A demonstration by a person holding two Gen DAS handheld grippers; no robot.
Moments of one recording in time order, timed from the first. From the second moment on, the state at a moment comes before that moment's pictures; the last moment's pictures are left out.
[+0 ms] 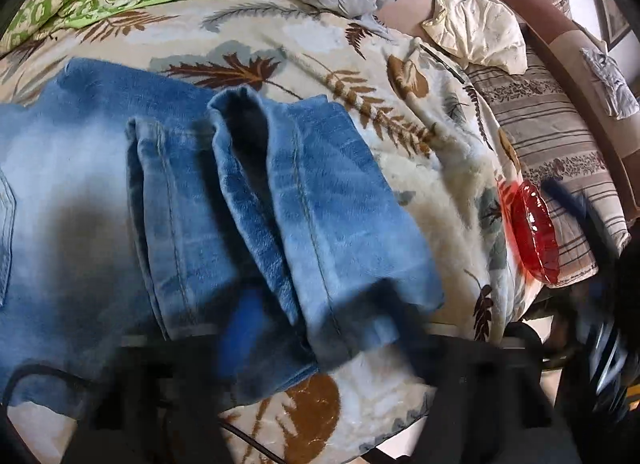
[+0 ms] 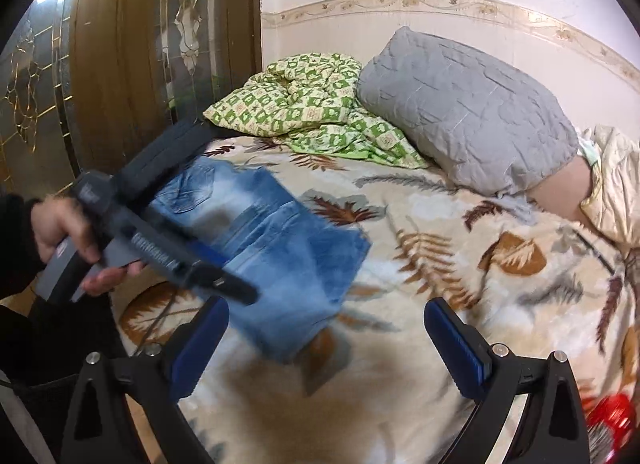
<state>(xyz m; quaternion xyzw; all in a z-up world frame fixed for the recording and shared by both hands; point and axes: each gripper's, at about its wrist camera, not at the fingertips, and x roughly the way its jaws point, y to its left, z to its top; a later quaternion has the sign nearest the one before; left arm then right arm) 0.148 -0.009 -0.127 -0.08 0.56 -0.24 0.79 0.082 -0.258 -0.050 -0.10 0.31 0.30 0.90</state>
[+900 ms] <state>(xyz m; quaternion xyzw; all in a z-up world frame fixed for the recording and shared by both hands) 0.123 0.016 -0.128 -0.09 0.51 -0.26 0.82 0.253 -0.139 -0.125 -0.29 0.48 0.40 0.72</state>
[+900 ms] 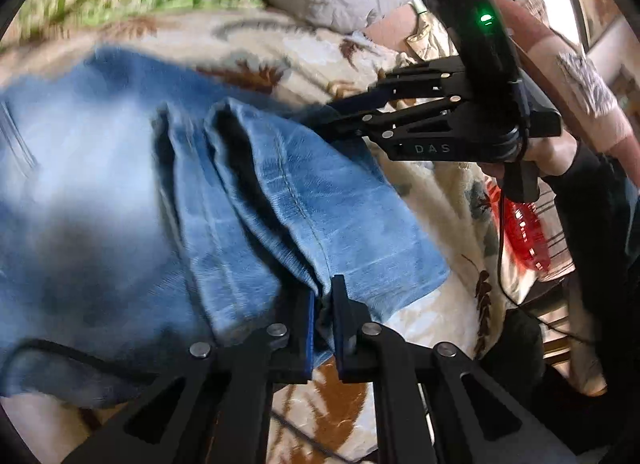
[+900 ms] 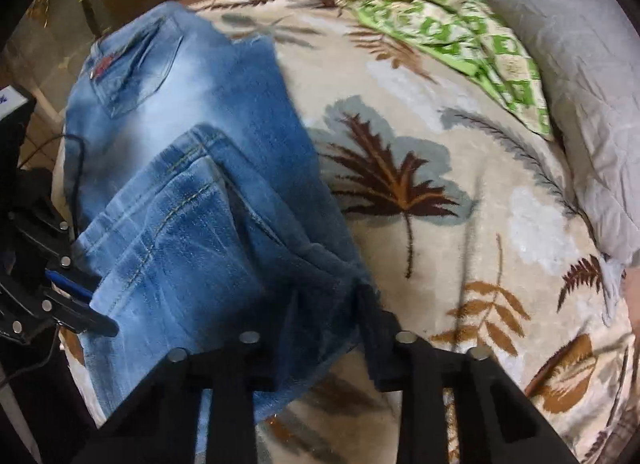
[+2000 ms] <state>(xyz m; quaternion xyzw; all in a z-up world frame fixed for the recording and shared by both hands) 0.194 0.071 -0.118 -0.20 0.53 -0.20 0.80 0.132 -0.187 -0.073 -0.24 0.39 0.38 0.80</state>
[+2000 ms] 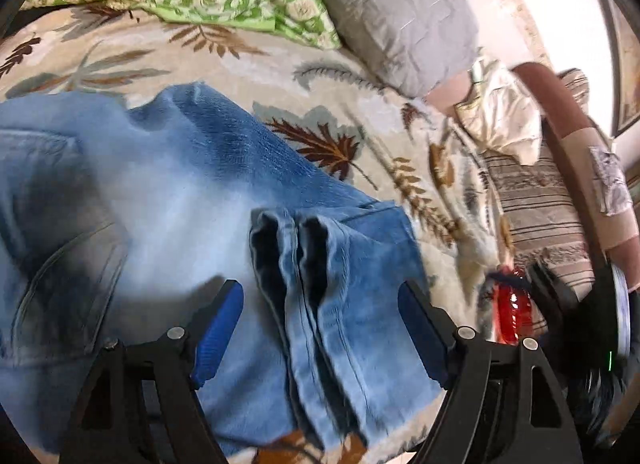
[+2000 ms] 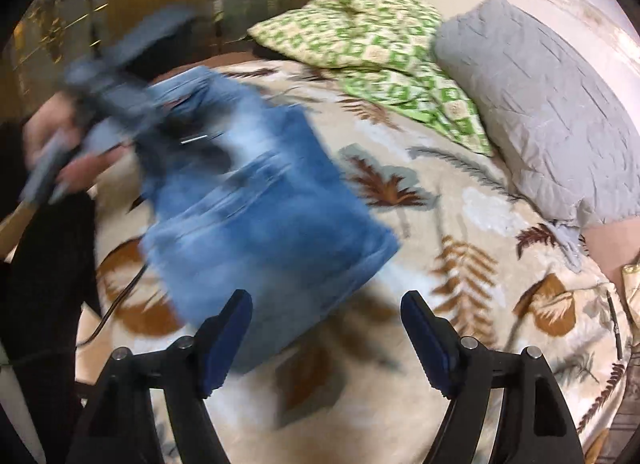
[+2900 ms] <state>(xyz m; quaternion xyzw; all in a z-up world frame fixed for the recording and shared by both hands) 0.240 0.032 -0.116 -0.02 0.57 -0.20 0.80 0.082 -0.142 -0.131 -0.25 0.38 0.32 0.83</state>
